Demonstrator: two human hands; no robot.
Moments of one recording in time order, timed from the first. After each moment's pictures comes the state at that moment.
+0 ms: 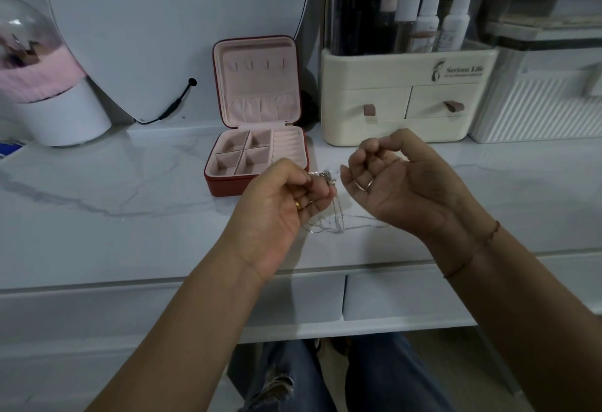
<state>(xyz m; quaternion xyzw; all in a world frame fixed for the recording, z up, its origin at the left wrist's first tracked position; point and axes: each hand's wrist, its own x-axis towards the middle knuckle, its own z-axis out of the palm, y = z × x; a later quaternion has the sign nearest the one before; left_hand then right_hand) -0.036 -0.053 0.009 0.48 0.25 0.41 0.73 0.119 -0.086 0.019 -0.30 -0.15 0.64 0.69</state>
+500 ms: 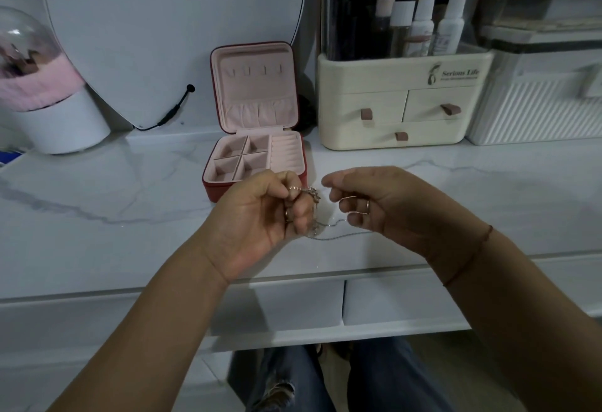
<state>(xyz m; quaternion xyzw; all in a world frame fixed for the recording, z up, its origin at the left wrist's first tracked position) -0.057 -0.031 0.005 0.51 0.20 0.31 0.77 0.112 -0.088 0.011 -0.55 -0.41 0.51 0.52</state>
